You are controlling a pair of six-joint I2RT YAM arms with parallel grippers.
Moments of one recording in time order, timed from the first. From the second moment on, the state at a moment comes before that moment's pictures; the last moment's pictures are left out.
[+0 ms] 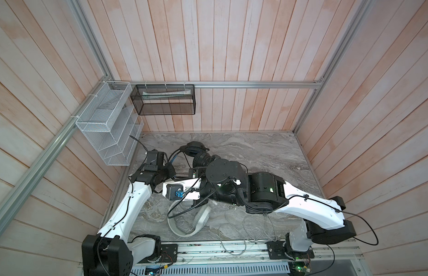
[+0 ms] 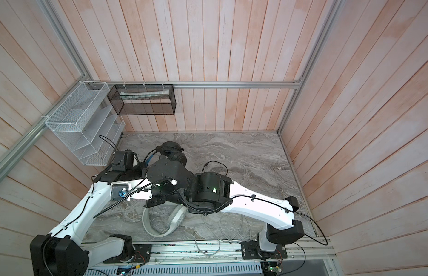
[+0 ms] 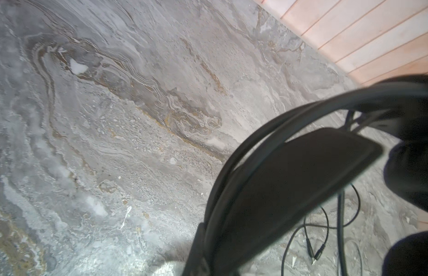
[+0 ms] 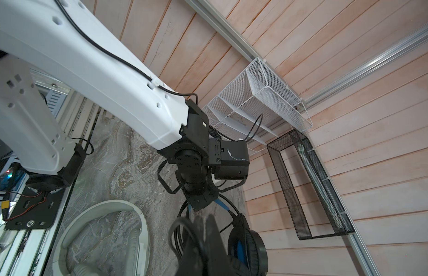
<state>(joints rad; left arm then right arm) -0.14 1.19 0.96 -0.63 0.05 -0.56 1.47 1.67 2.11 -0.78 0.24 -0.62</state>
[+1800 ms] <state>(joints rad) -0.72 0.69 1.06 -0.69 -0.42 -0.04 1.13 1.63 2.17 -0.77 0.16 -0.55</state>
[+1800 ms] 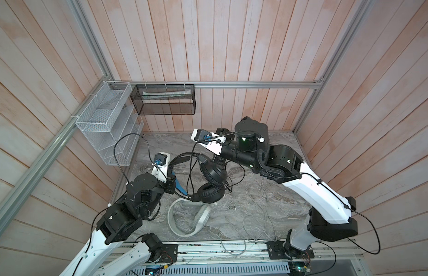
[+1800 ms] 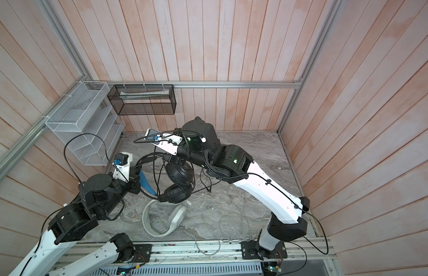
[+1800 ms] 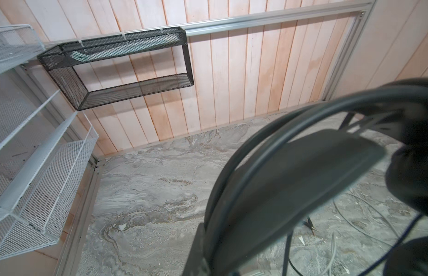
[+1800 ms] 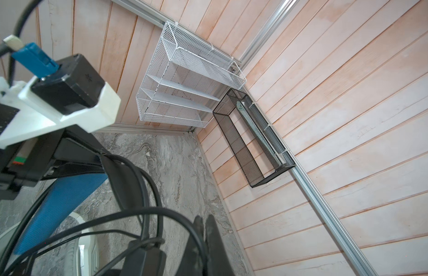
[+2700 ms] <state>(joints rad) -0.72 0.69 1.11 -0.75 -0.37 -0.10 0.84 1.67 2.04 -0.69 0.00 -0.43</state>
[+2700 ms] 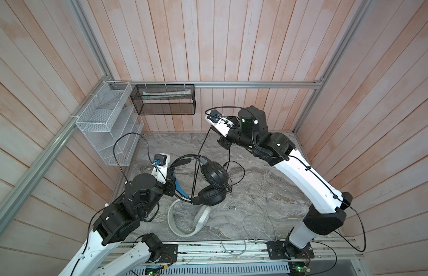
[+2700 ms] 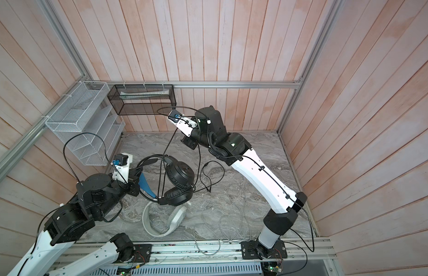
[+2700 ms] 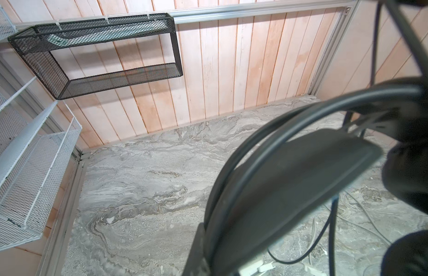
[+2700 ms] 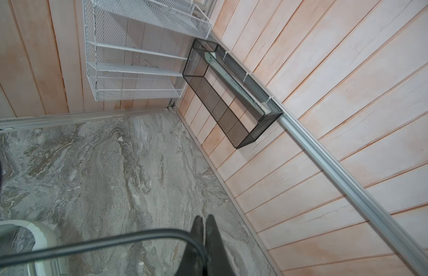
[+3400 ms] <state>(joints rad) -0.72 0.90 1.46 -0.69 -0.40 -0.26 0.62 1.62 1.39 0.01 -0.47 -0.08</state>
